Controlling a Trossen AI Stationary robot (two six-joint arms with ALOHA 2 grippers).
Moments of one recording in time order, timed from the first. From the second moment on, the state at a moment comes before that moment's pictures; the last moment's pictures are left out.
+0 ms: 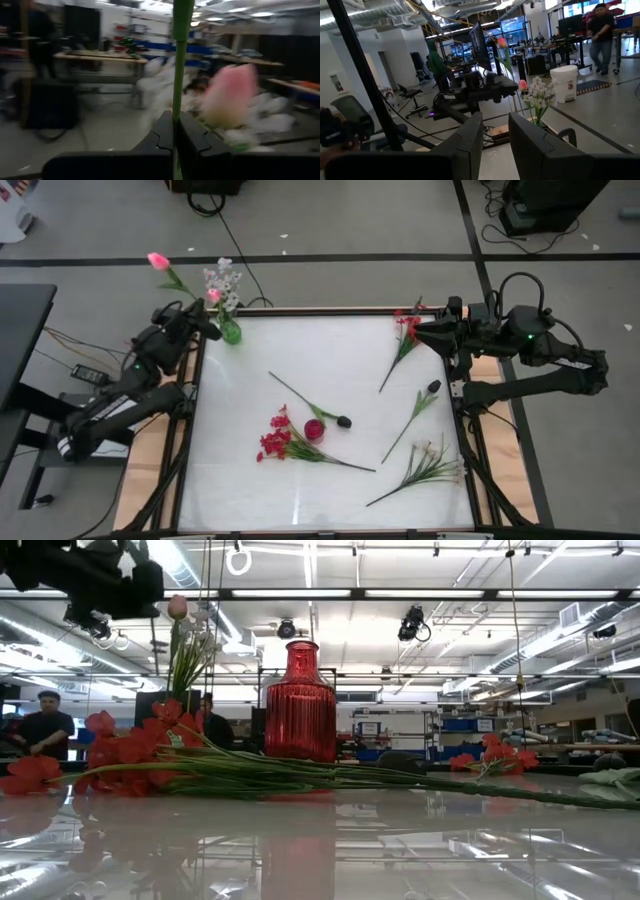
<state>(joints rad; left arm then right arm) 0.73 0.35 0.41 0.04 -0.52 -0.10 -0.07 0.69 1.04 -0.26 0.08 0.23</state>
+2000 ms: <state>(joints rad) 0.89 0.60 0.33 0.10 -0.38 -0.14 -0.07 0.69 1.04 -0.26 0.08 0.23</state>
